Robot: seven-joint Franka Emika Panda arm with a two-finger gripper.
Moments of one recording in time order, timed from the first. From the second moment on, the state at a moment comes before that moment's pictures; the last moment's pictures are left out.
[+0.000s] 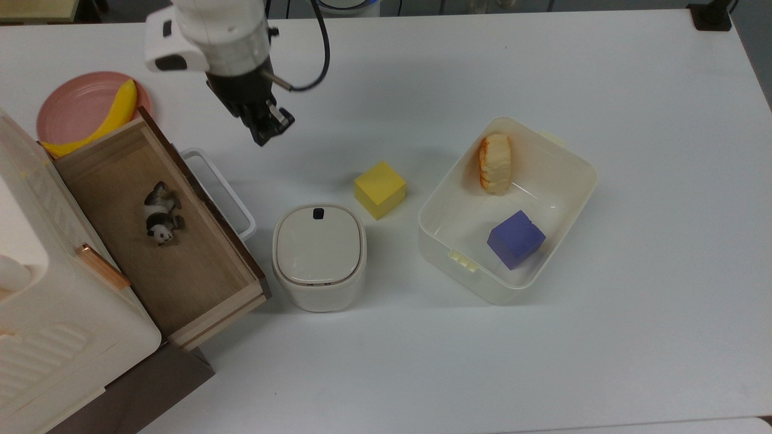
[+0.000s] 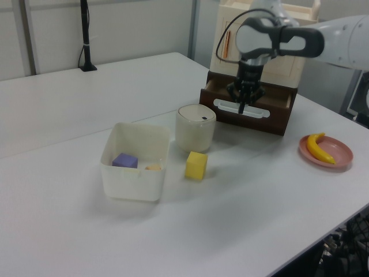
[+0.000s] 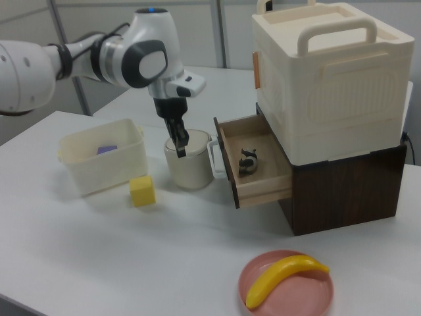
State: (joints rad) arm -0.15 0.28 0.05 -1.56 -0.03 1.86 0.56
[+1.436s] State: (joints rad) arm -0.16 0.44 -0.07 -1.53 -0.24 2.32 0.69
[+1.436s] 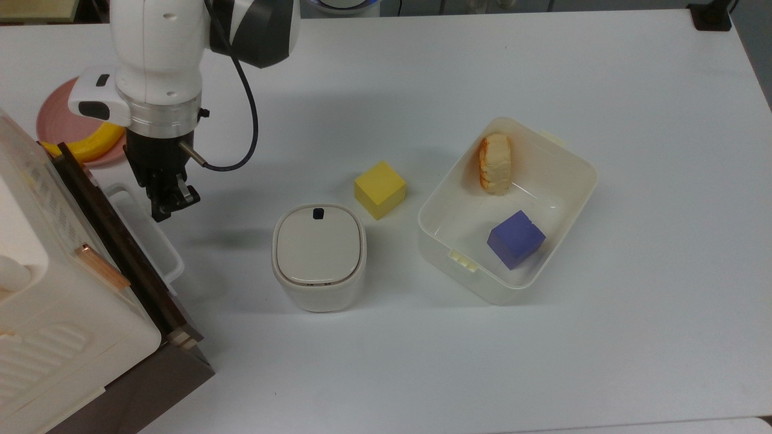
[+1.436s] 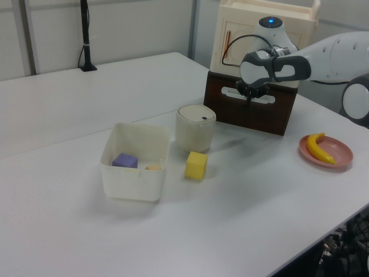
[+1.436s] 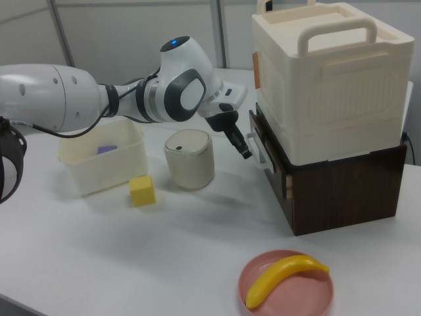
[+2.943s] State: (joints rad) arm -0.11 0.26 -0.05 -1.49 -0.04 1.81 0.15
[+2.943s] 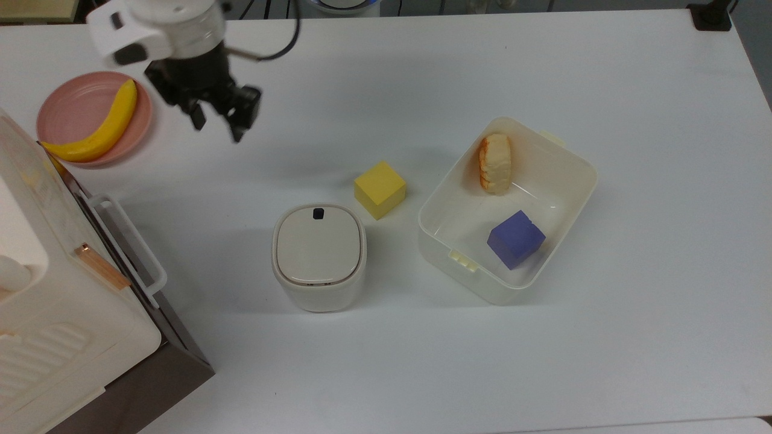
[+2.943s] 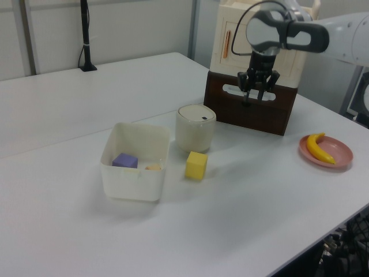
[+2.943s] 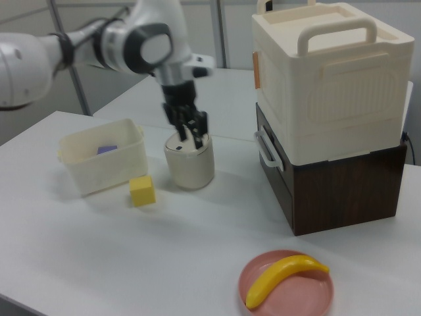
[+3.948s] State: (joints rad) arm -0.03 0.21 -0.05 -1.50 -0.03 1.71 -0.11
